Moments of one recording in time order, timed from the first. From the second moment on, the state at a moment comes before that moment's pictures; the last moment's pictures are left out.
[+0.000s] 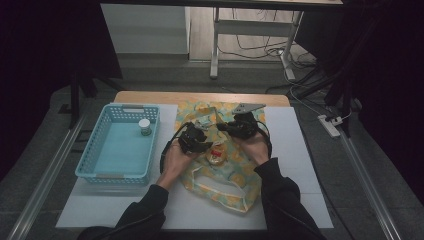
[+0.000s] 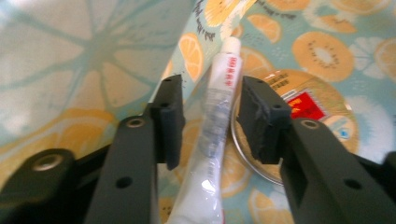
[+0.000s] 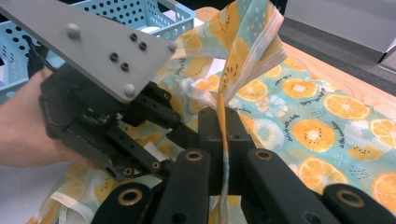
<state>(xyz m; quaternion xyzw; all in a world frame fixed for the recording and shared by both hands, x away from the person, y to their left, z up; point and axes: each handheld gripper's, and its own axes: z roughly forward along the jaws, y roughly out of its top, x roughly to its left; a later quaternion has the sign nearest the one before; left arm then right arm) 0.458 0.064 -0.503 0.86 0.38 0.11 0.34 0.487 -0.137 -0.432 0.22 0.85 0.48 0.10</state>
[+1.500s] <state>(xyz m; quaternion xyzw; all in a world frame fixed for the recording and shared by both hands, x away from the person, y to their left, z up) 0.417 0.169 -0.456 0.82 0.40 0.06 0.41 0.488 -0.137 -0.435 0.22 0.85 0.47 0.09</state>
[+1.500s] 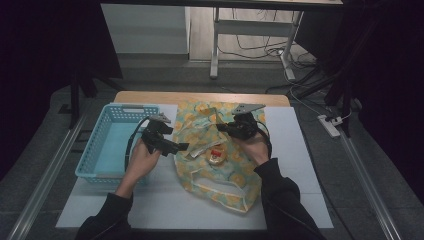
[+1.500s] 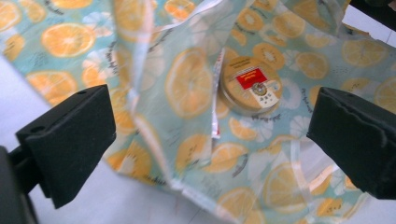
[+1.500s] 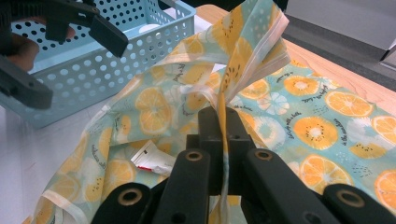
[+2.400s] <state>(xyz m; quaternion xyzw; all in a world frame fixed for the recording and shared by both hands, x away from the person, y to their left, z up) 0.420 0.241 -0.458 0.80 0.46 0.11 0.37 0.487 -0.136 -0.435 0.22 0.85 0.47 0.09</state>
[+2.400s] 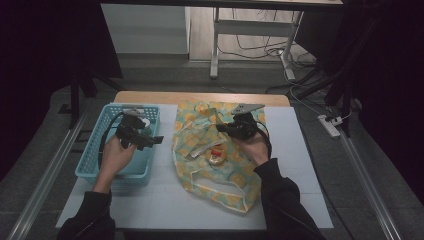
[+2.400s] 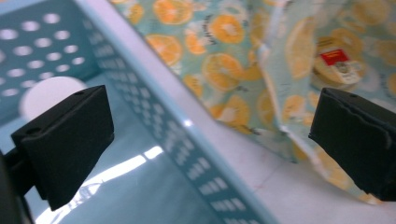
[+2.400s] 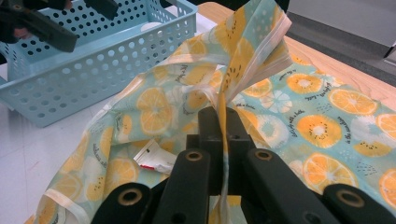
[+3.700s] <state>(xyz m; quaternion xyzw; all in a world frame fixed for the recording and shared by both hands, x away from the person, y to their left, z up) 0.479 0.277 -0.487 0.79 0.53 0.15 0.27 0.487 -0.138 -0.432 0.22 0.85 0.47 0.09</state>
